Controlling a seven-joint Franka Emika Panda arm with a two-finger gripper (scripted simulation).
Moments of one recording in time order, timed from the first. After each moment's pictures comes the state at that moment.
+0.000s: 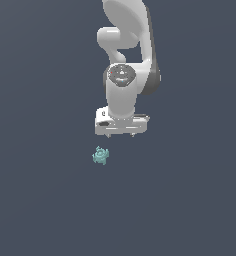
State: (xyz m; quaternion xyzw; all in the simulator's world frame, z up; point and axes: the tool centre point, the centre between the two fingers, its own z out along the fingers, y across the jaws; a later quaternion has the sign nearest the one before) arm -0.017 0.011 0.153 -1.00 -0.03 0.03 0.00
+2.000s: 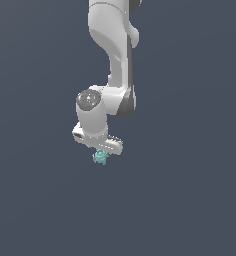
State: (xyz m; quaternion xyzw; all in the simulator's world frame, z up) arm 0.018 -0.080 0.093 -0.99 0.16 0.00 0.00
